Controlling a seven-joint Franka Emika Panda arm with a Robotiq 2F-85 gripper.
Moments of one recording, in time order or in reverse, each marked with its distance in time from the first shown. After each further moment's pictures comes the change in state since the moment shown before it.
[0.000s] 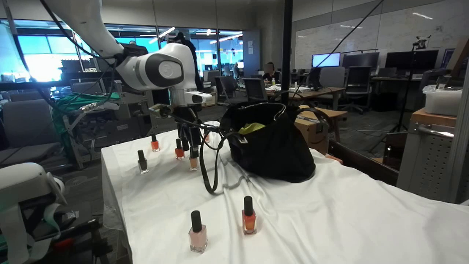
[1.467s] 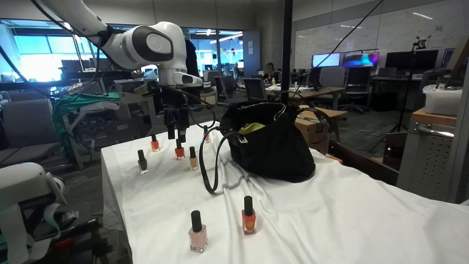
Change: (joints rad) arm -0.006 -0.138 0.041 0.004 0.000 -0.249 -0.062
